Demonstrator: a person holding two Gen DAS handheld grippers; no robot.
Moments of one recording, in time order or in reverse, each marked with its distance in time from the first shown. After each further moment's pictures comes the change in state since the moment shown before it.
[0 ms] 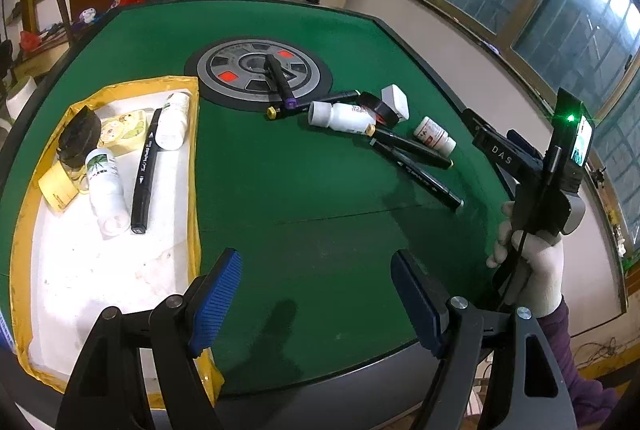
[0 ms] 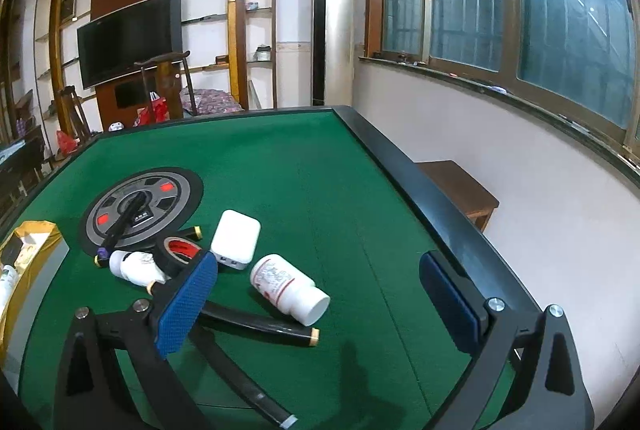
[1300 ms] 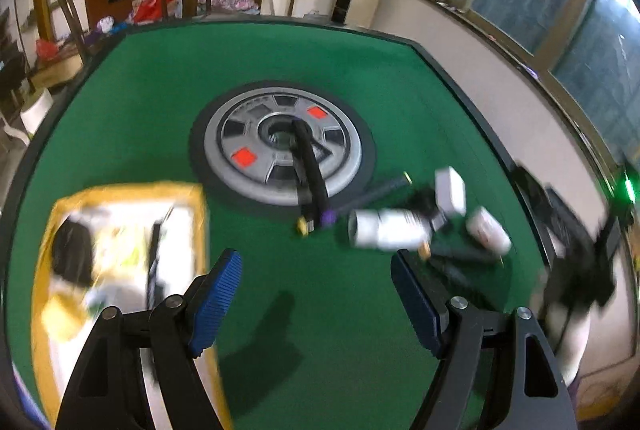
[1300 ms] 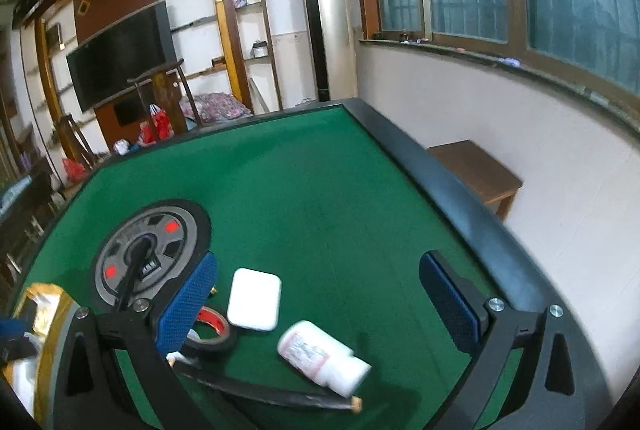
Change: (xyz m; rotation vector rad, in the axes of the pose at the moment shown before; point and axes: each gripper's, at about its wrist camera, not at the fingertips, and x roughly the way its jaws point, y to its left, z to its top) left arm 0.062 0.020 0.129 -0.041 -0.018 0.107; right arm 0.049 0.003 0.042 0.133 0.051 0.075
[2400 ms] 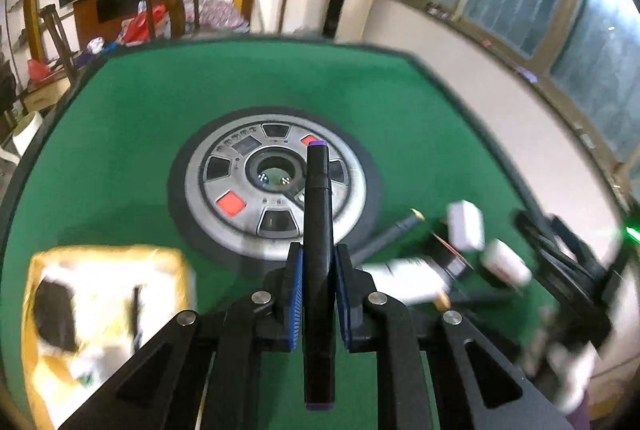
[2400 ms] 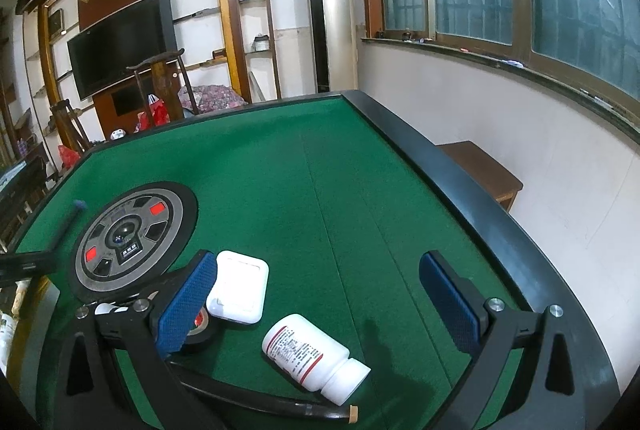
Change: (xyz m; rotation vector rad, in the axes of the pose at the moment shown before) left arm -0.006 0.001 0.007 0.062 -0.086 -0.032; right arm 0.019 0.001 -0.016 -0.057 0.007 -0.027
